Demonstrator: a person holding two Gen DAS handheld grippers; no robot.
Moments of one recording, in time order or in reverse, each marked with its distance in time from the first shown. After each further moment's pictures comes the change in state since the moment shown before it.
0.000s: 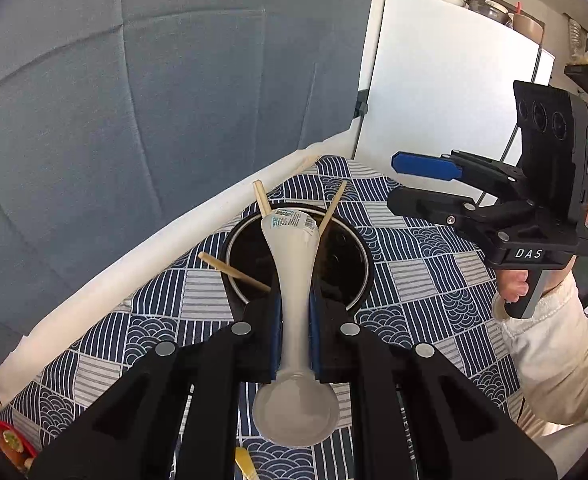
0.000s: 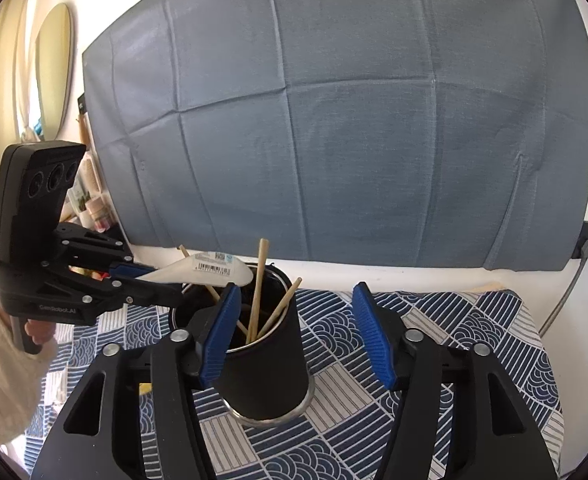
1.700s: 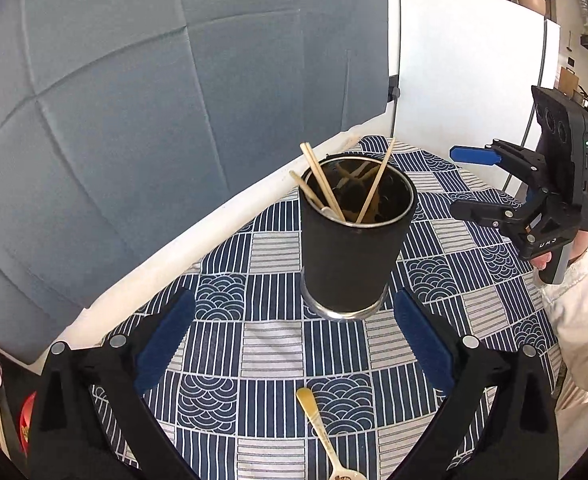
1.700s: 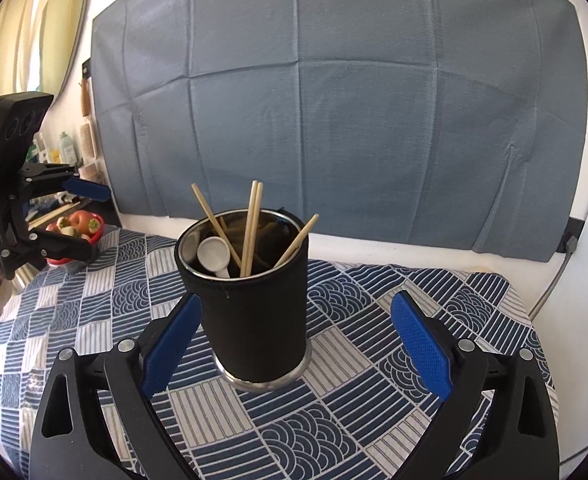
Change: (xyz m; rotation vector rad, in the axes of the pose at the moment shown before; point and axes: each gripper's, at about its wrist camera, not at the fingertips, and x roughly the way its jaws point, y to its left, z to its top) left arm -0.054 0.023 -0.051 0.046 0.000 0.157; right arm -0.007 0.019 -0.039 -0.068 0.047 -0.064
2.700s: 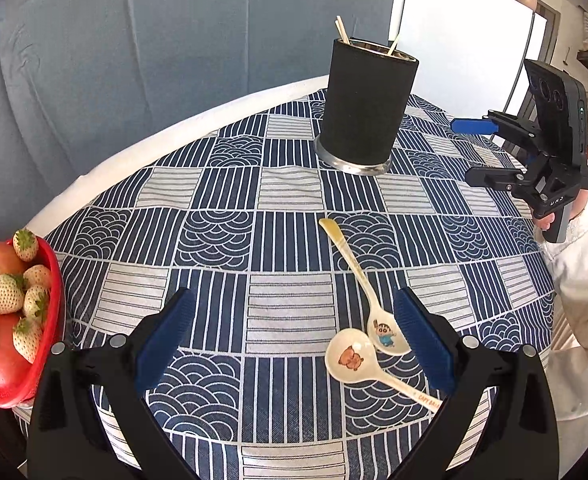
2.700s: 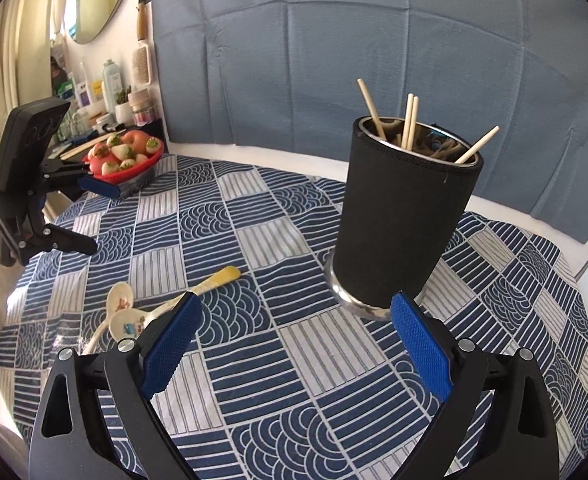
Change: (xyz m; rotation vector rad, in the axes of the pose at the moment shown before) left arm -0.025 0.049 -0.164 -0.078 0.082 -0.101; right arm 0.012 0.122 -0.060 -0.098 0.172 0.079
